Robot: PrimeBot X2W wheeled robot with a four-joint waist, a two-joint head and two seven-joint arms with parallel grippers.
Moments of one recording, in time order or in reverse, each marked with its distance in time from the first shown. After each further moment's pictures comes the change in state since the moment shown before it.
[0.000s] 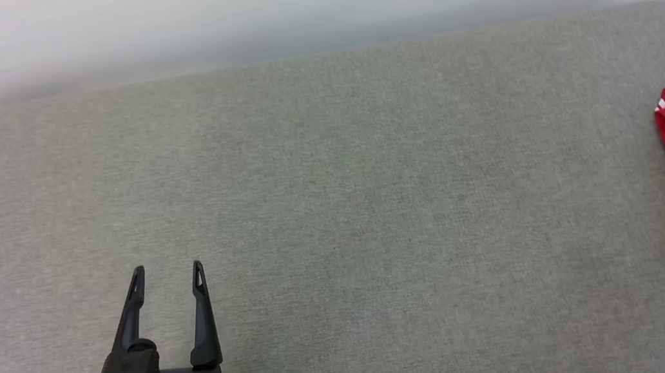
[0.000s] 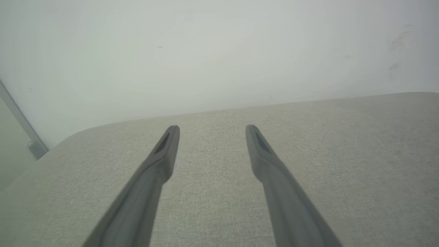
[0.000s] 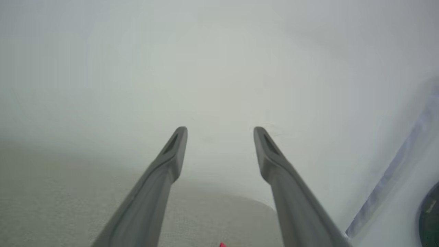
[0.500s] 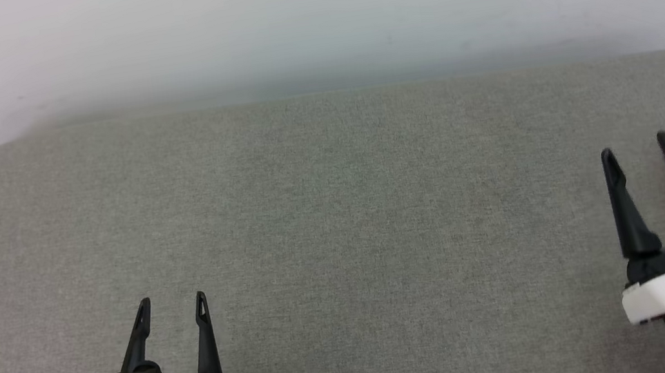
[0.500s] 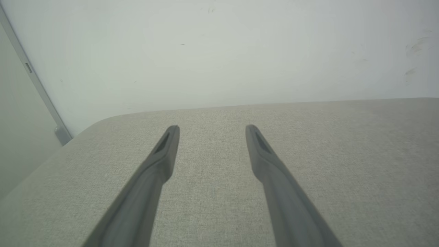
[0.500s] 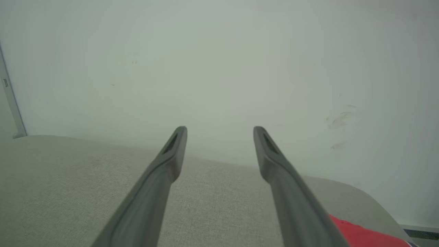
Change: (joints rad) left arm 0.041 -0.016 0.022 0.058 -0.011 -0.009 0.000; right arm 0.265 0.247 0.094 -0.140 -0.042 0.000 -0.075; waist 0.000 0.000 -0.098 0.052
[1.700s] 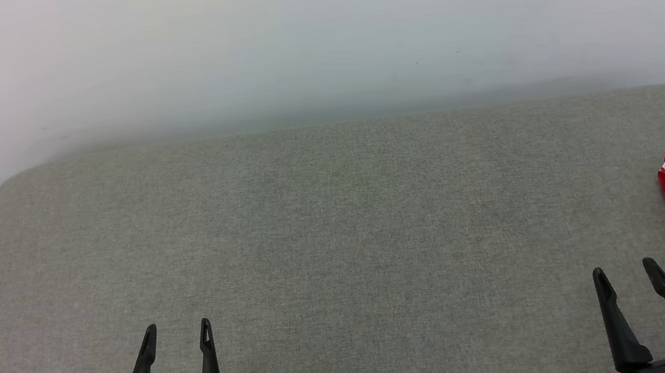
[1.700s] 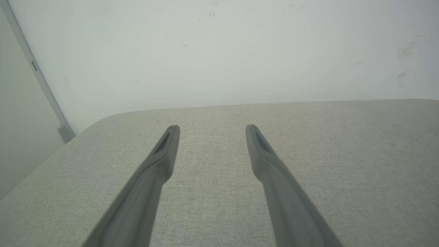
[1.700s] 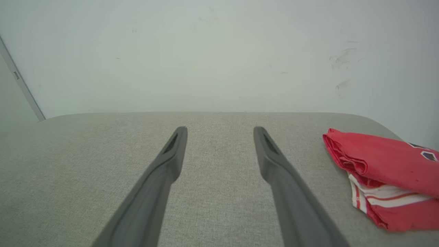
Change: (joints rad) left arm 0.059 -0.009 0.021 0.018 0.004 -0.037 0.000; right arm 0.298 0.099 -0.003 -0.026 0.042 0.000 -0.004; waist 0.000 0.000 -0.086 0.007
